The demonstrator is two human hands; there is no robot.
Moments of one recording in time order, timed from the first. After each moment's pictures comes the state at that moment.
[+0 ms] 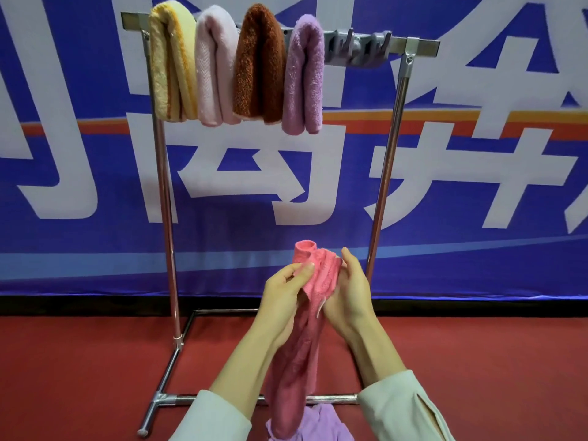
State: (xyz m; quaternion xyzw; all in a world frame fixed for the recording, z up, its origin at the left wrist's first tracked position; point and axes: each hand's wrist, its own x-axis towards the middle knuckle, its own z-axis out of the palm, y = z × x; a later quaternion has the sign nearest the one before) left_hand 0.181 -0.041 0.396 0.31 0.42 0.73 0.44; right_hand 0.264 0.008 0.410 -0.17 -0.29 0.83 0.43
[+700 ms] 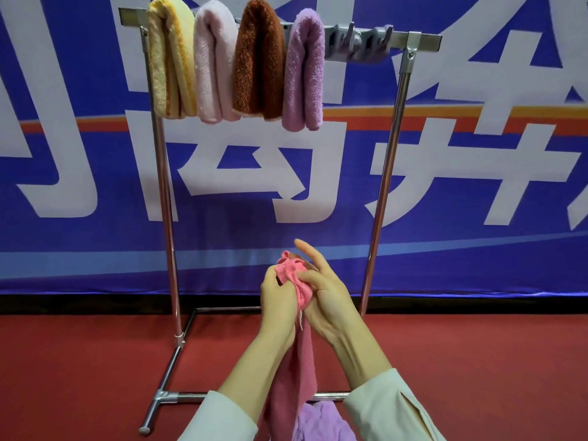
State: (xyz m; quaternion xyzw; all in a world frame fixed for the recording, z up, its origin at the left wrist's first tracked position) left_hand 0.180 -0.030 0.382 0.23 0.50 0.77 0.32; right_hand 0.242 -0.005 0.399 -0.14 -0.38 0.82 0.41
